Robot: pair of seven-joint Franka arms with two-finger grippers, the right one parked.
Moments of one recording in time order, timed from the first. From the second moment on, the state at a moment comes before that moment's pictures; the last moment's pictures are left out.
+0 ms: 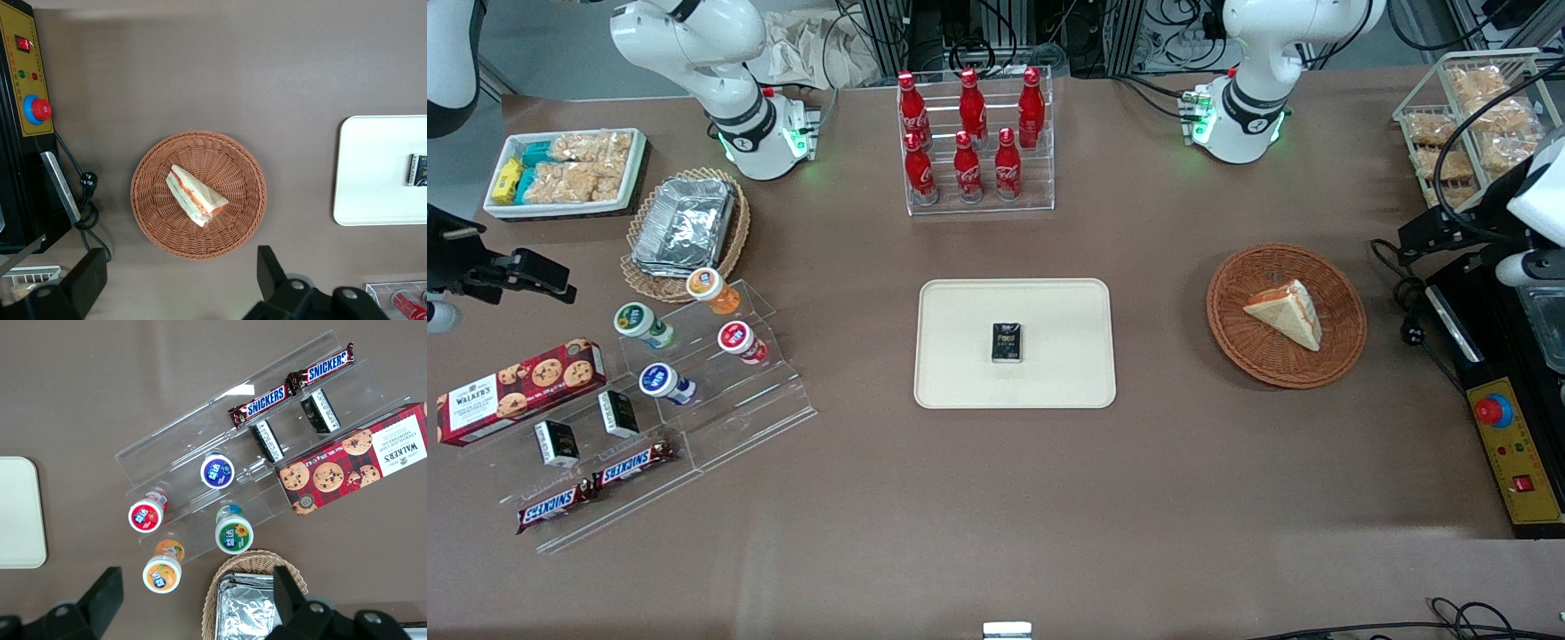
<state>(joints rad) -0.03 0.00 0.02 -1.58 -0.02 1.54 0.02</state>
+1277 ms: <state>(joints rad) -0.03 -0.13 0.01 -2.07 -0.02 1.93 -0.55</state>
